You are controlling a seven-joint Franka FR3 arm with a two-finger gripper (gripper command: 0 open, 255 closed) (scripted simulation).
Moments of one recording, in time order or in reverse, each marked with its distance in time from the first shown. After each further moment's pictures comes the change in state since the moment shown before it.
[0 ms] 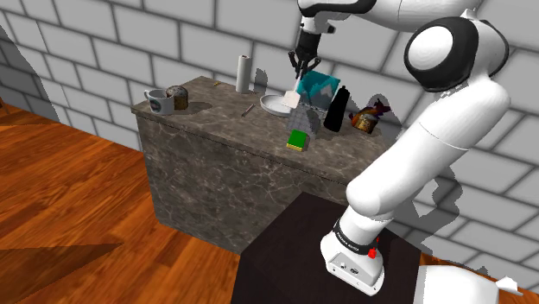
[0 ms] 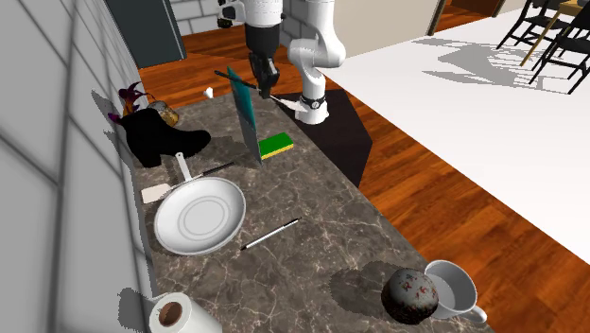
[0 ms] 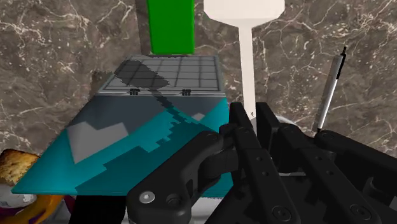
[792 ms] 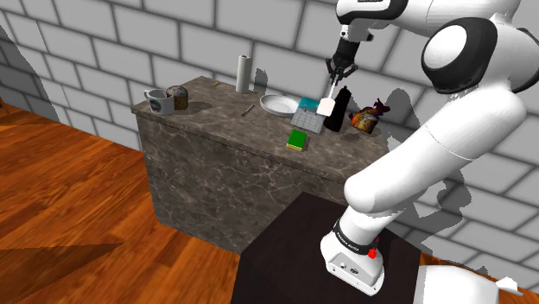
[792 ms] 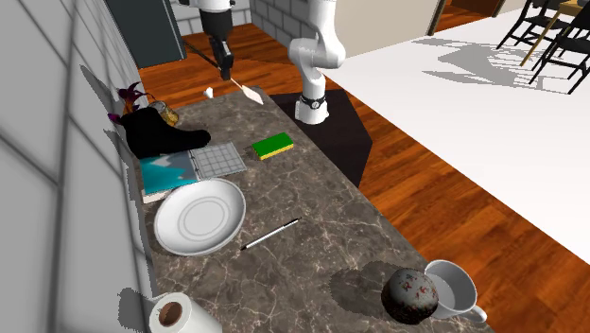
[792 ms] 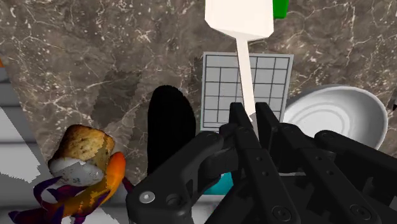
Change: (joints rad) arm -0.113 -0.104 -0.162 -0.101 -0.032 0.010 -0.265
